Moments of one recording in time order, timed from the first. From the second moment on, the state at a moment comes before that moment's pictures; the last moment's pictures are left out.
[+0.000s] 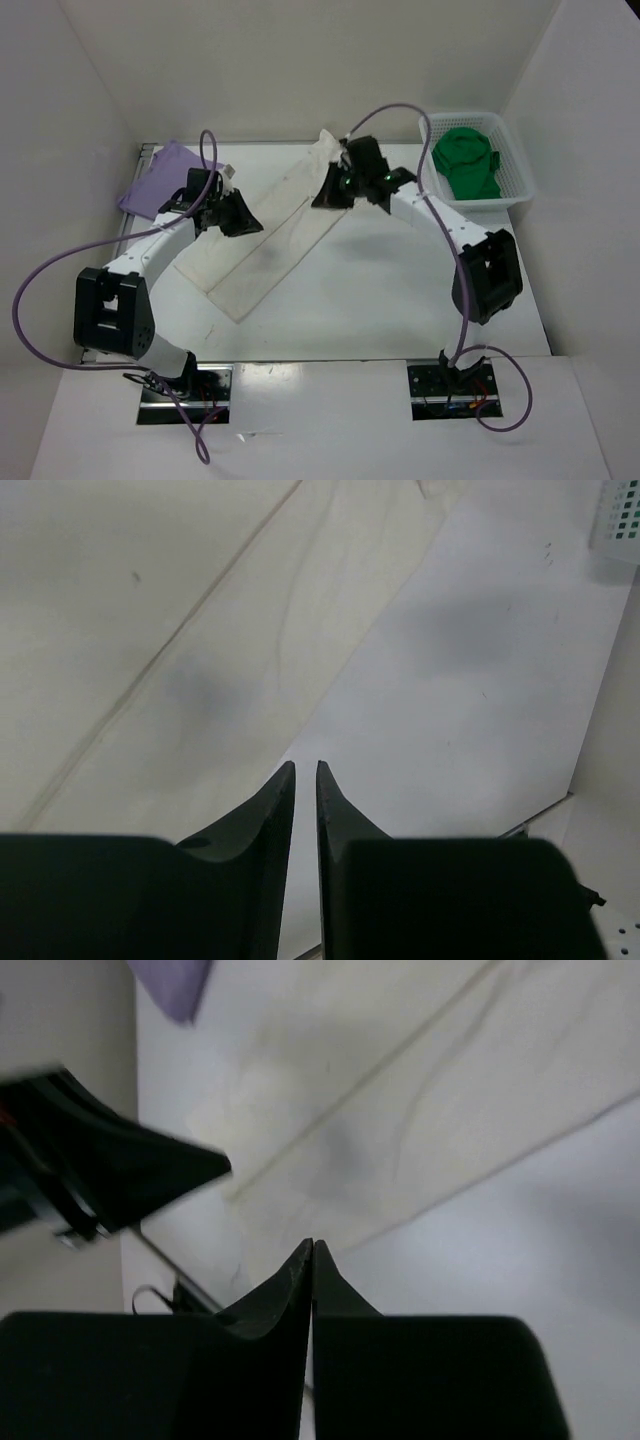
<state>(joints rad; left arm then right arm) -0.15 1.49 1.08 -0.42 0.41 -0.58 0.49 1.81 1.63 -0.45 -0.32 0.67</state>
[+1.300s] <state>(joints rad) -0.15 1.54 1.06 -0.38 0.37 -0.56 0.67 1.89 1.06 -0.21 -0.36 0.80</state>
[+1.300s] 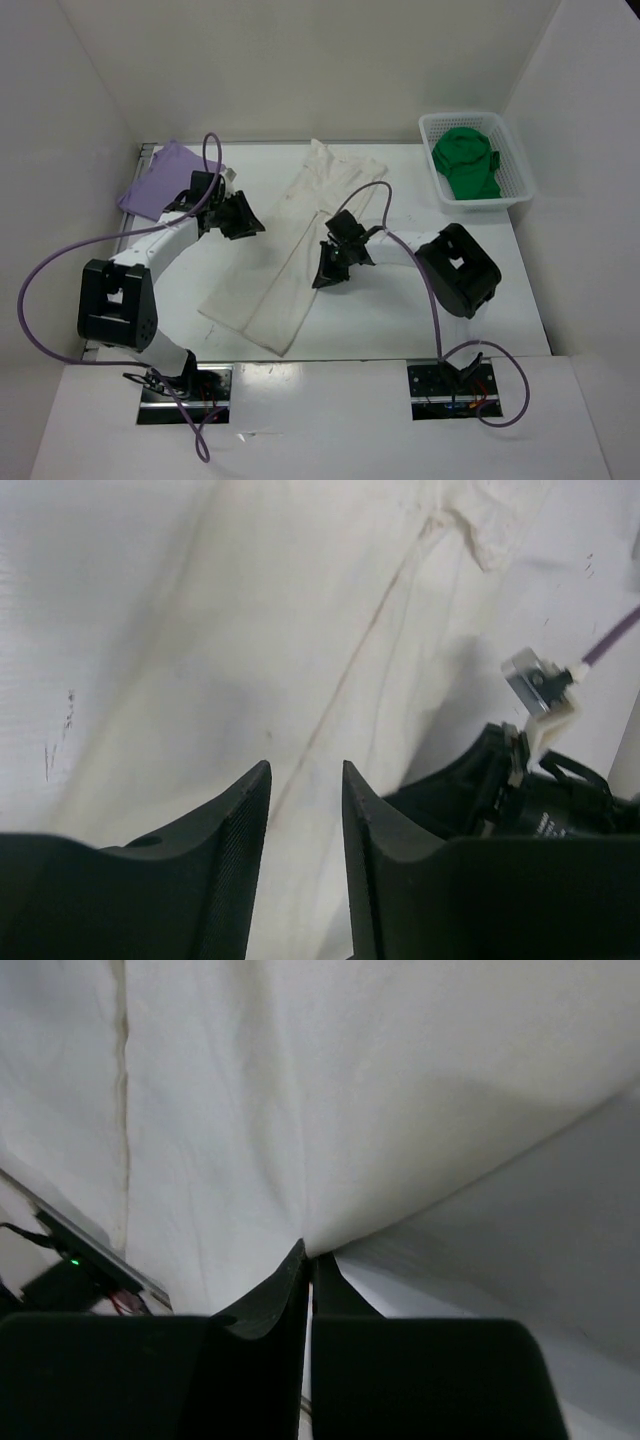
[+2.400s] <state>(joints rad) -0.24 2.12 1.39 -0.18 0.48 -0.54 0.19 1.92 1.36 -0.48 -0.38 0.55</state>
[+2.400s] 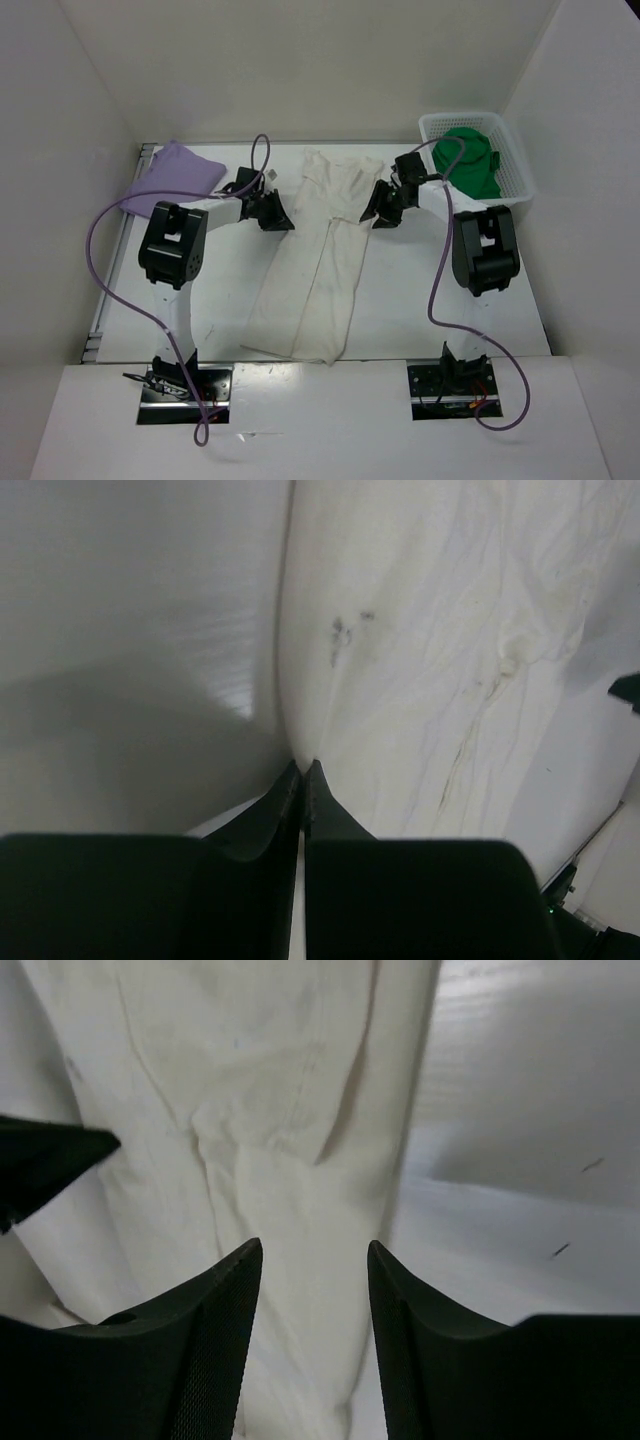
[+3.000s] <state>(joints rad) -0.16 1.84 1.29 -0.20 0.34 -0.64 0.18 2.20 1.69 -0.52 -0.43 0.51</state>
